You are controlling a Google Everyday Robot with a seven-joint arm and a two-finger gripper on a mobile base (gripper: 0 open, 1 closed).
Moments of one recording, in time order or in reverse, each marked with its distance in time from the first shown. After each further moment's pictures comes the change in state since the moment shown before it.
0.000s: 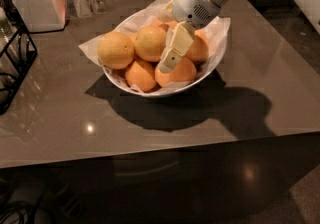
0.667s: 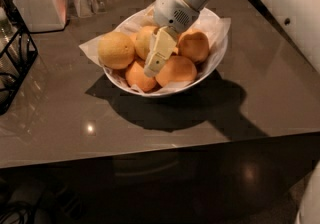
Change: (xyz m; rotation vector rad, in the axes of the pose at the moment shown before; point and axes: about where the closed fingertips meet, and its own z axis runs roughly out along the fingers) arm -0.019 -0.001 0.036 -0.083 -0.010 -0.051
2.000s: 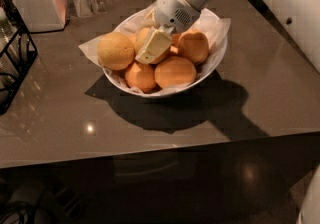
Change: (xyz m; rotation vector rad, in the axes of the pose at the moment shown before) arm 0.000 0.000 0.000 0.000 0.000 0.000
